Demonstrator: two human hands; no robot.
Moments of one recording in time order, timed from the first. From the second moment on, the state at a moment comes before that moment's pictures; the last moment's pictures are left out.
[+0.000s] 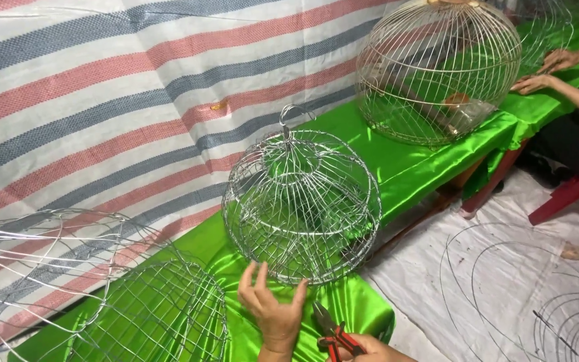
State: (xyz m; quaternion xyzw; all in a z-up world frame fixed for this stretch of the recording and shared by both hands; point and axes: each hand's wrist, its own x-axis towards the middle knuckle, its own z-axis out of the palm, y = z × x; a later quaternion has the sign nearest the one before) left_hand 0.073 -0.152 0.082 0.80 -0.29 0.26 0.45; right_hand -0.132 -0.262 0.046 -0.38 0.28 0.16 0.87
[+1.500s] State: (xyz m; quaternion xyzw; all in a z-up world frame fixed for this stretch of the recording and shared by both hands) left_hand 0.079 -0.150 0.094 0.80 -0.28 0.10 0.52; right_hand -0.134 -0.254 0.067 -0.44 0.13 0.13 0.88
